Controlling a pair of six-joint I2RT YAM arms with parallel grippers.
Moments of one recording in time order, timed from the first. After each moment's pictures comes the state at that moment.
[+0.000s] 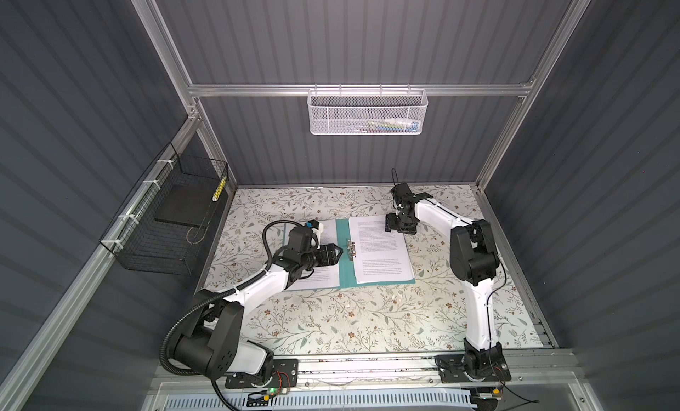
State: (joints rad) left arm -0.45 1.42 0.74 0.00 0.32 -0.49; right arm 0.35 2.23 1.79 -0.82 0.02 0.40
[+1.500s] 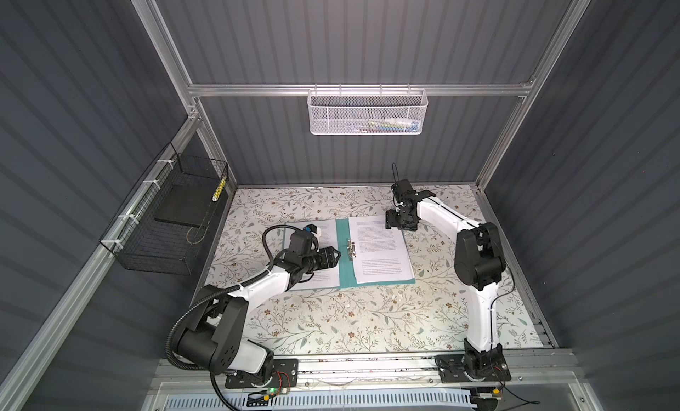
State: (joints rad) left arm -0.45 1.45 0.70 0.02 0.25 -0.55; right arm 0.38 2.07 1.71 -0.79 0.00 0.42
